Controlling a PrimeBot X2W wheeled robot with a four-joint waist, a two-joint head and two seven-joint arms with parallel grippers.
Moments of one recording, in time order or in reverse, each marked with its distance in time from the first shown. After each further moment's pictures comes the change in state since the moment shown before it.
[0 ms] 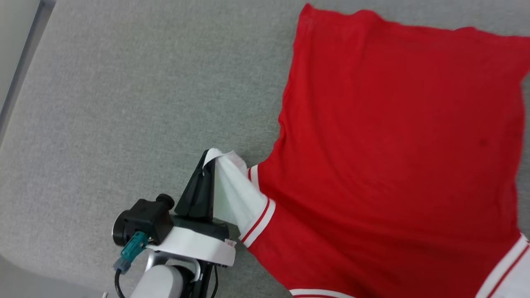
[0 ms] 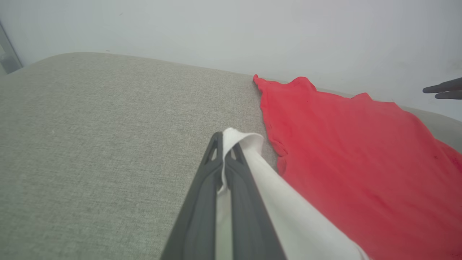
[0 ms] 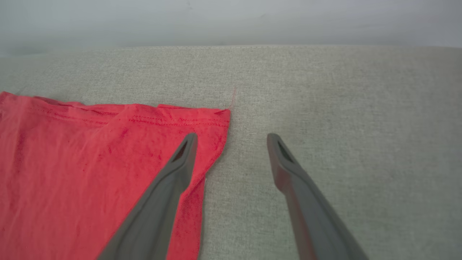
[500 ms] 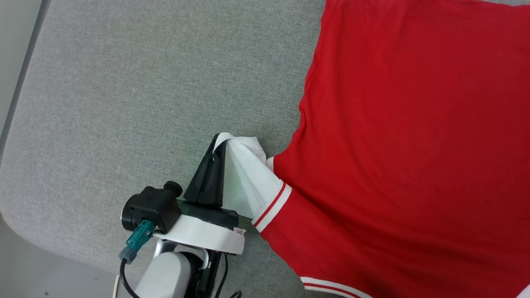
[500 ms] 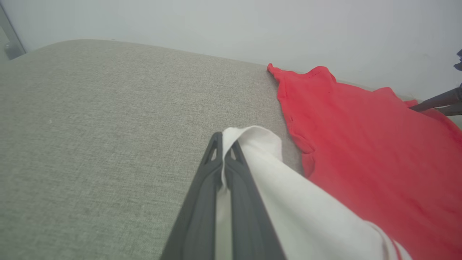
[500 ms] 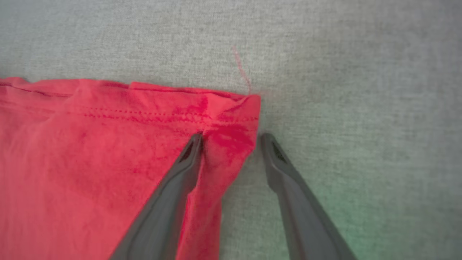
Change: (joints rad) left arm -0.064 -0.051 0.004 0.013 0.026 -0.042 -0.009; right arm -0.101 -0.016 -0.002 0.147 -0.029 0.000 0.210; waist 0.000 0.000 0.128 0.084
